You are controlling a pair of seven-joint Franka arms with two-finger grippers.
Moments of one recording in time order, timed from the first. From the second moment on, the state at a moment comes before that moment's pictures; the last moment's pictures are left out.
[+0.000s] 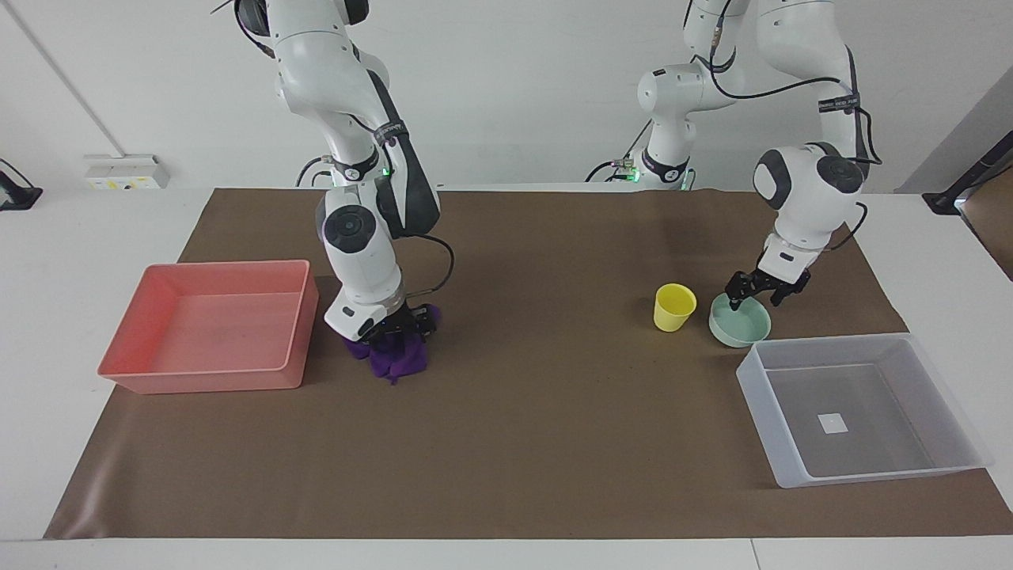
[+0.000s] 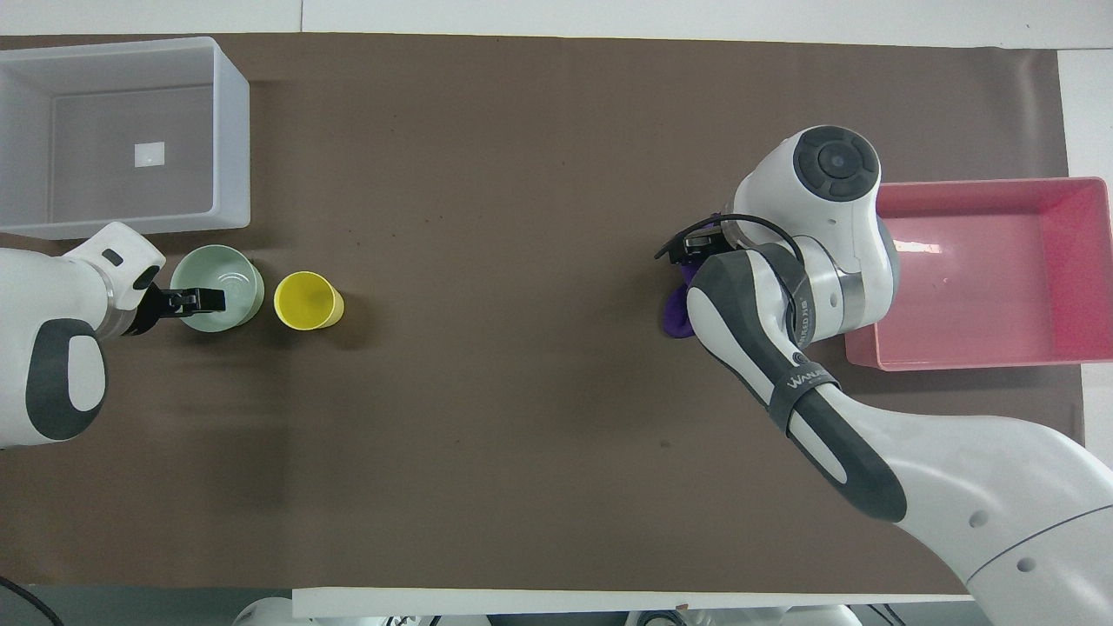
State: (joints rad) left arm 0.05 0.01 -0.05 -2.39 0.00 2.50 -0.01; right arm 0.28 0.31 -0.01 -1.97 0.03 2.27 0.13
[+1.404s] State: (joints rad) left arm 0.09 0.45 0.01 -1.62 -0.05 2.31 -0.05; right arm 0.13 0.12 -0.02 -1.64 -0.01 1.73 0.06
